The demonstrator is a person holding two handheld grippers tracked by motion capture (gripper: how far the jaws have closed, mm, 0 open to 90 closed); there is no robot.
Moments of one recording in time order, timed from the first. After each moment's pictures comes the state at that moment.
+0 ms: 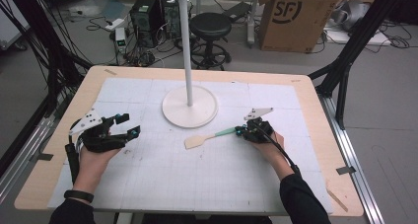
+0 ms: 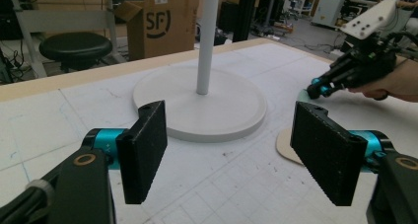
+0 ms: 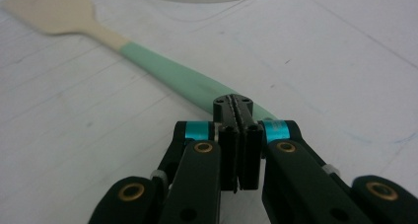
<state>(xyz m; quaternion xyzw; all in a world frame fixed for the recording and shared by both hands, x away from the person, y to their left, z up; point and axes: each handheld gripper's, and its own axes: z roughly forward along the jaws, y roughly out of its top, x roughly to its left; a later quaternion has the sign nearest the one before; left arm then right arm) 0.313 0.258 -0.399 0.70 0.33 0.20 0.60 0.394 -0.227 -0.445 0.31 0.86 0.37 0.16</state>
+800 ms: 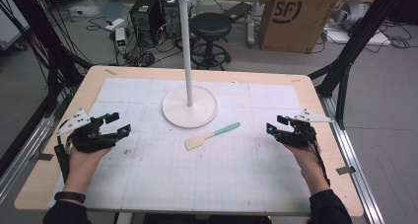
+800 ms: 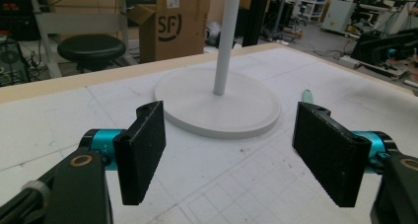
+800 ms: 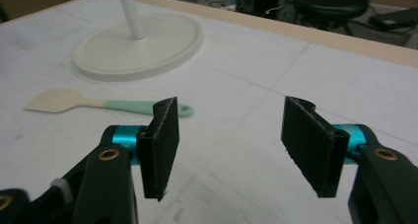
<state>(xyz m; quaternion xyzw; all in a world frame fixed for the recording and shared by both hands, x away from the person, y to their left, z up) 0.309 0.286 -0.397 0.68 0.35 0.21 0.61 0.342 -0.332 -0.406 0.40 0.74 0.50 0.22</state>
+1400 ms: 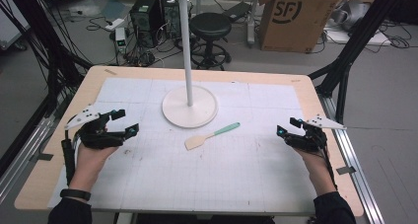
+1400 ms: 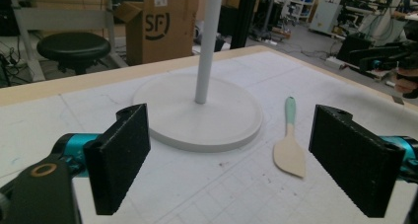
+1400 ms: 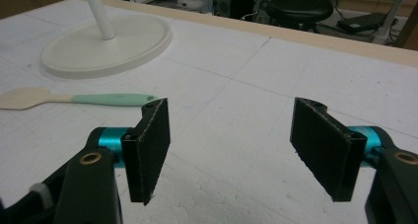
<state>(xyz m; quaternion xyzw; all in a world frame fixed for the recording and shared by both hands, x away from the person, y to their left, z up) 0.318 0.250 -0.380 0.70 0.33 0.18 0.61 0.334 -0.358 -0.412 0.42 0.72 0.49 0.24</state>
